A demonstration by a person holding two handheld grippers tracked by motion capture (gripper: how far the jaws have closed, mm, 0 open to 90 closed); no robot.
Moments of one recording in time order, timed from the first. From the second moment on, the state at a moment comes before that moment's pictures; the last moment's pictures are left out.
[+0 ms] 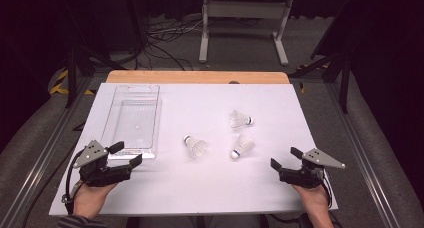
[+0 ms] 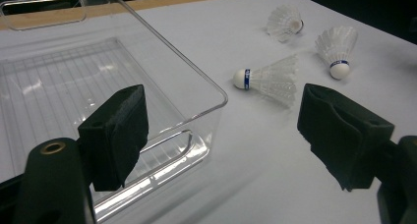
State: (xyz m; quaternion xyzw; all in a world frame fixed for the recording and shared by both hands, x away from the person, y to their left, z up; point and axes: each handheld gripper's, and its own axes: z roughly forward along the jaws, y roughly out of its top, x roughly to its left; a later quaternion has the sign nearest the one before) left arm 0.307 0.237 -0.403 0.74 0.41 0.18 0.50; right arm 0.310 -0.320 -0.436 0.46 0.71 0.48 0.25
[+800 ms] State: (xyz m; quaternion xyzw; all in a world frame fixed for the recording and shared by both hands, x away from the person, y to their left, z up) left arm 0.324 0.205 -0.398 0.75 0.38 0.17 0.51; right arm 0.311 -0.319 -0.437 0.46 0.71 0.47 0.24
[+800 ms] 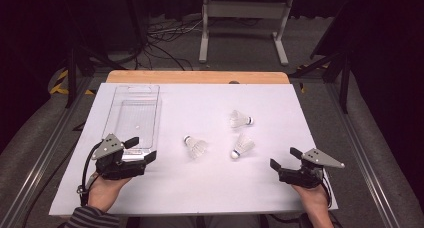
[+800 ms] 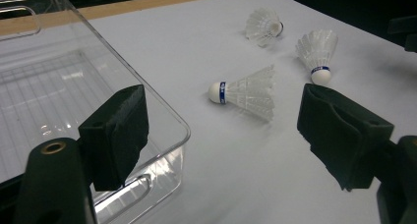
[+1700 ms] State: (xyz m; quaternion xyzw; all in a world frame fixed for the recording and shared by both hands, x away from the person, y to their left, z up) left arm 0.341 0.175 -0.398 0.76 0.37 0.15 0.51; right arm 0.311 -0.319 -0.437 0.46 0.71 0.47 0.24
